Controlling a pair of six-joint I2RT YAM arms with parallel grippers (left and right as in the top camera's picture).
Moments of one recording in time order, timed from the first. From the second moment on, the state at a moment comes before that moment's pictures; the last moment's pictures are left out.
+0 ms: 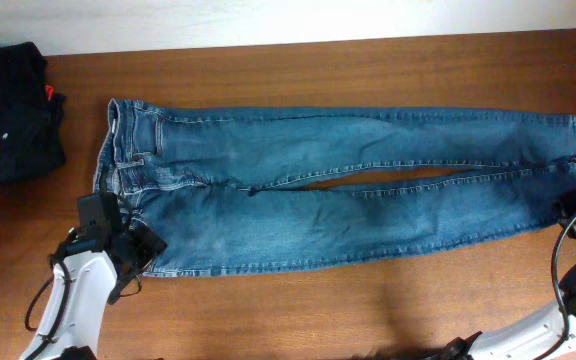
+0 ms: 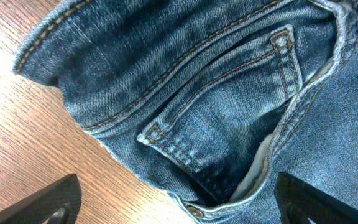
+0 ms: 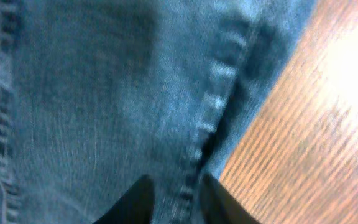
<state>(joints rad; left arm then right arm) 0.22 1.38 0.69 -0.70 -0.09 -0.58 -0.88 1.96 1.25 -0.58 -0.20 0.35</state>
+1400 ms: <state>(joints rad) 0.22 1.37 0.69 -0.71 -0.09 -0.58 -0.92 2.00 1.29 -0.63 -0.16 0.47</state>
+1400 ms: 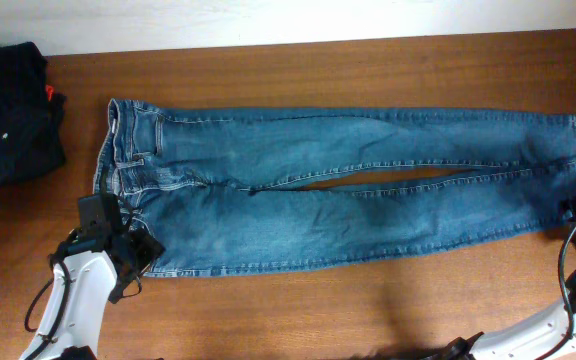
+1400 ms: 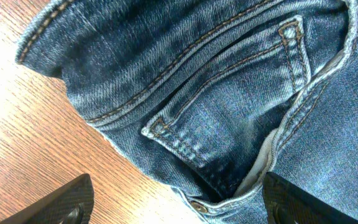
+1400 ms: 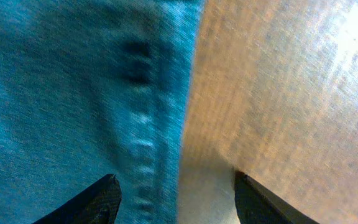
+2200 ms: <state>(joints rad) 0.22 1.37 0.69 -0.71 -0.09 -0.58 -0.92 2.03 1.30 -0.59 -0.26 0.43</state>
